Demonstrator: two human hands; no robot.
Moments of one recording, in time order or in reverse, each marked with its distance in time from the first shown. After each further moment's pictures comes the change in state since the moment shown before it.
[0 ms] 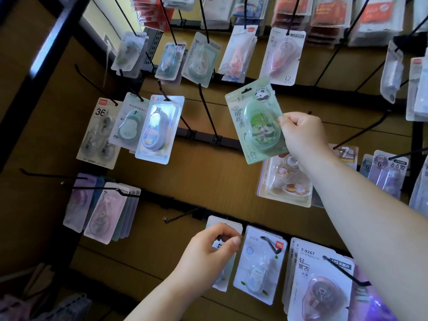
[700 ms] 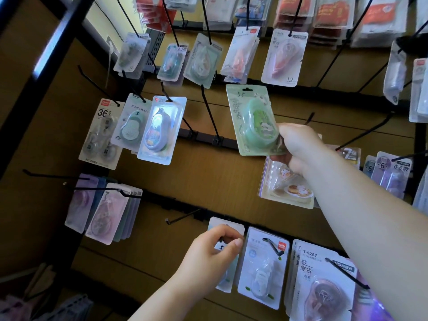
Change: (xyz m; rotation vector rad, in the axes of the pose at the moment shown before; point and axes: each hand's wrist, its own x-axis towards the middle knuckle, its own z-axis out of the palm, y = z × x) left_hand -0.001 0.002 -0.001 -0.005 -0.003 -0.029; right_hand 0.008 0.003 0.010 0.327 -0.183 0.407
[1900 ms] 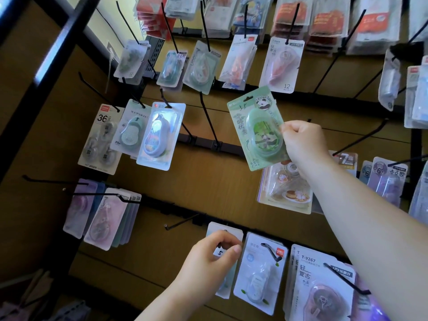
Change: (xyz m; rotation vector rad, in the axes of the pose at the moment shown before) left_hand 0.000 0.002 0.001 -0.013 -0.012 -0.029; right_hand -0.009 -0.002 -0.010 -0.308 0.205 -0.347
